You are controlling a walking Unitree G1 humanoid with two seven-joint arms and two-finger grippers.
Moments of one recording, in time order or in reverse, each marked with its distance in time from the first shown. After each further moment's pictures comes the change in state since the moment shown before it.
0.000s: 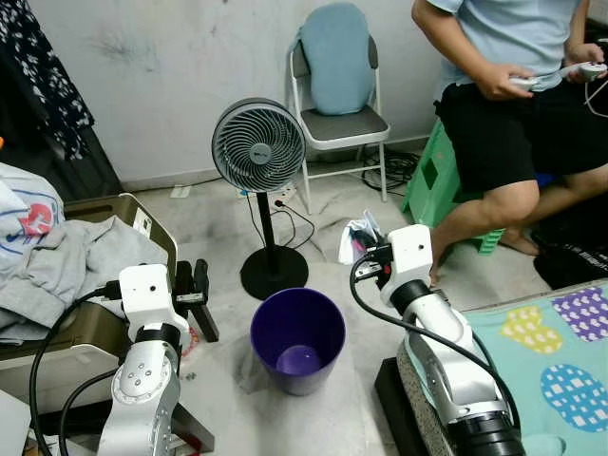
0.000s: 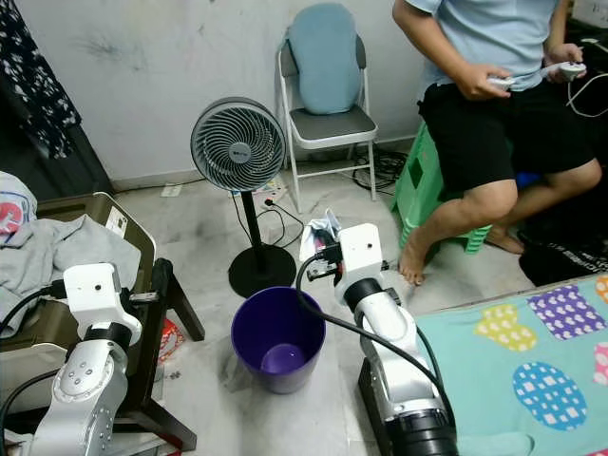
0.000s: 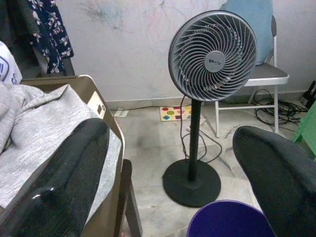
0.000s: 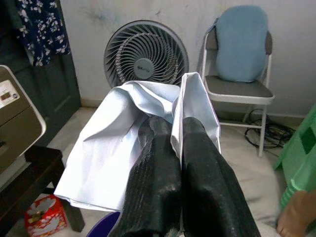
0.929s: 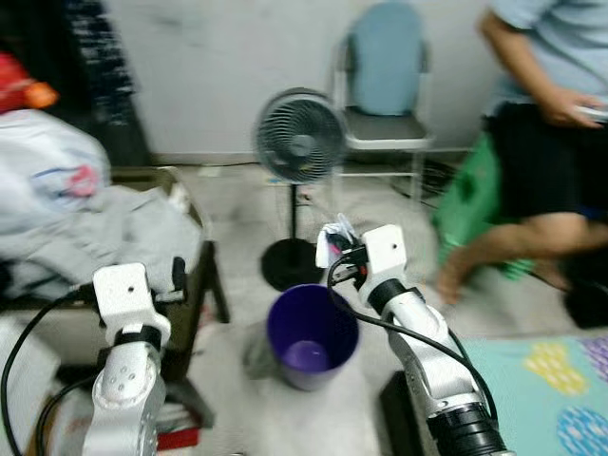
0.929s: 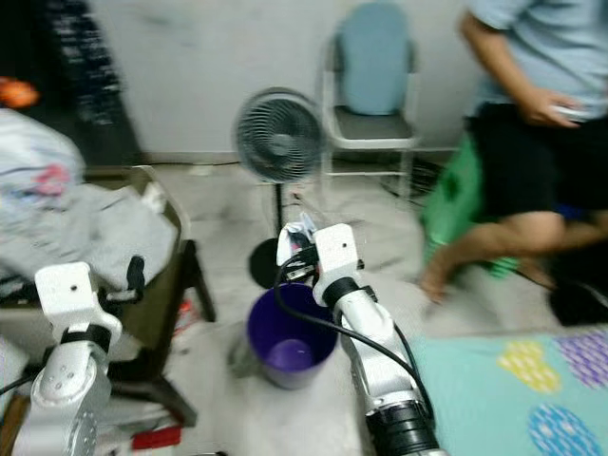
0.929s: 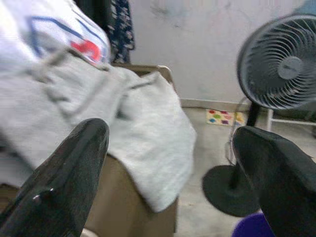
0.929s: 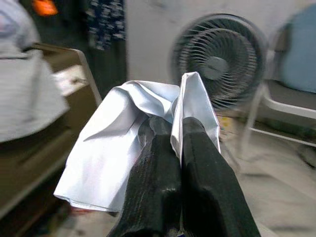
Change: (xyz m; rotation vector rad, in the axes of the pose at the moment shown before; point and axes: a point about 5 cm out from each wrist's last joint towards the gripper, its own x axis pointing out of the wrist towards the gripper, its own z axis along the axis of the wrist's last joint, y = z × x) left arm -0.006 0.010 0.010 0.014 -0.032 0.068; right arm 0.011 0.016 -0.002 -0.001 0.016 0.068
